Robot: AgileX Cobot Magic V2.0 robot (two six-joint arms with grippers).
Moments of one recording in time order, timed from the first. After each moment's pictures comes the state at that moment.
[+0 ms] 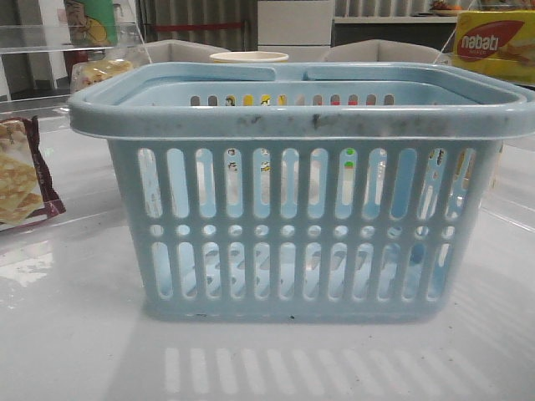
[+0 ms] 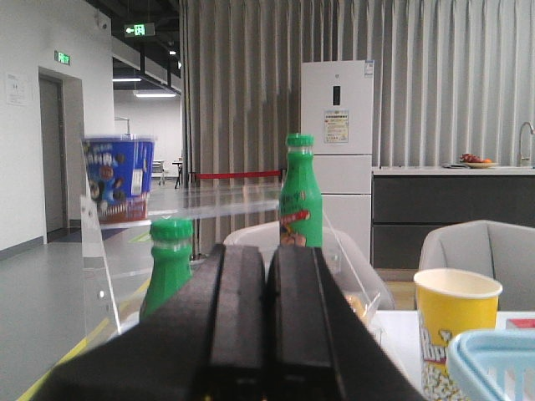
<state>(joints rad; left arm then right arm) -0.03 0.07 -0.37 0.01 0.10 0.00 -0.02 0.06 -0.34 0.02 0.22 -0.02</state>
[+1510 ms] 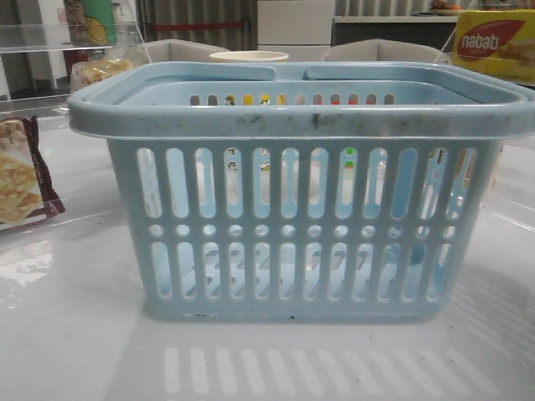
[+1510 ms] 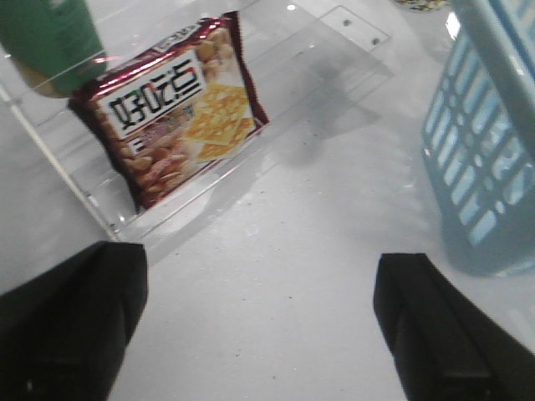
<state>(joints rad) -0.17 0.72 -0.67 -0.02 0.69 0.06 -0.08 1.03 -0.77 0.02 0.66 -0.02</state>
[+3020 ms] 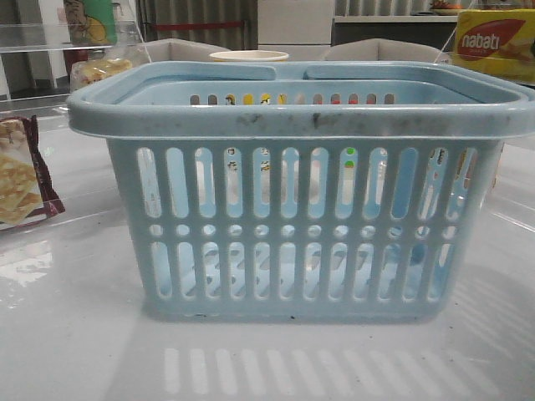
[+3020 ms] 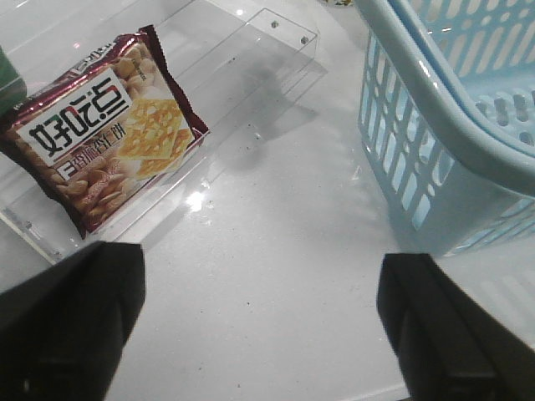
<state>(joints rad) -0.28 0.72 -0.67 -0.01 0.68 0.06 -0.15 1.73 -1.41 -0.13 0.59 -0.02</state>
